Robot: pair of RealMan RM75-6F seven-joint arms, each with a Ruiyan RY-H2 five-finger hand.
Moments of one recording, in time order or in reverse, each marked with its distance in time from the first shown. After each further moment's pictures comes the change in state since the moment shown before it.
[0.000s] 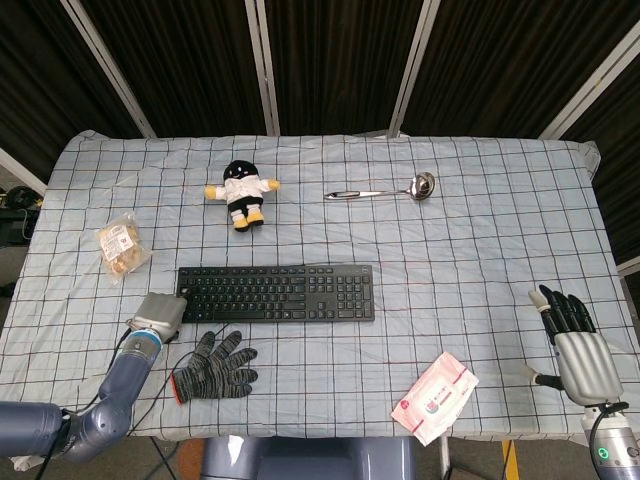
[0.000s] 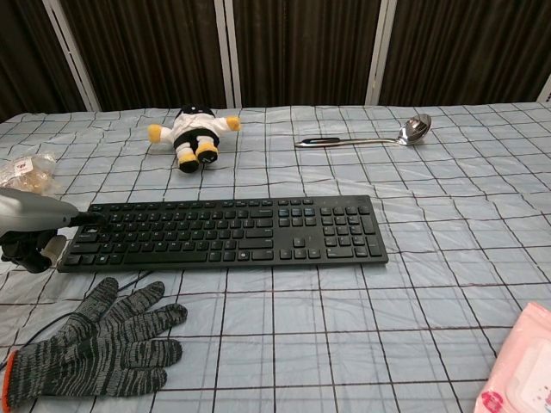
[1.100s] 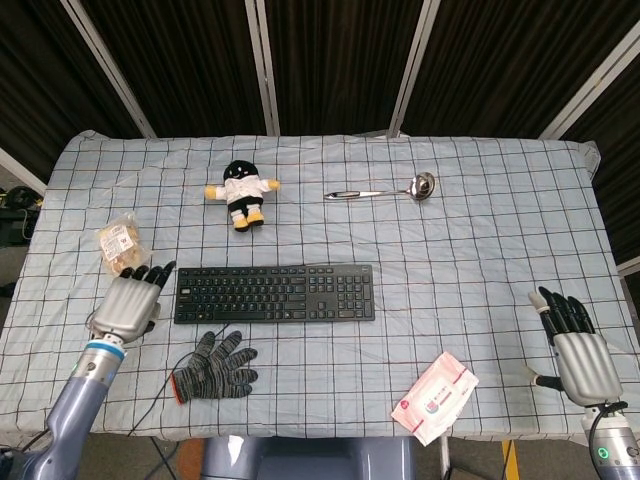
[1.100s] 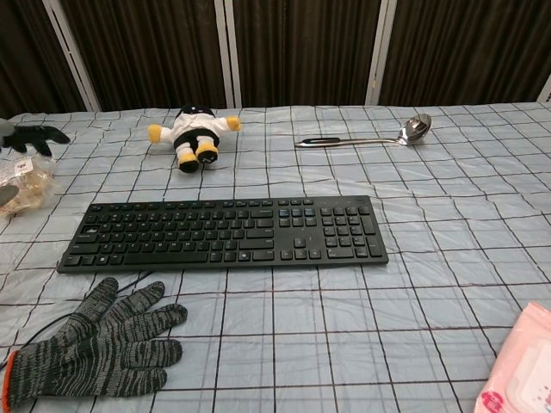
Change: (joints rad) left arm 0.162 0.181 0.144 -0.191 0.602 0.315 -0.237; right arm 0.003 0.008 -0.006 -0.007 0.010 -0.018 -0.021
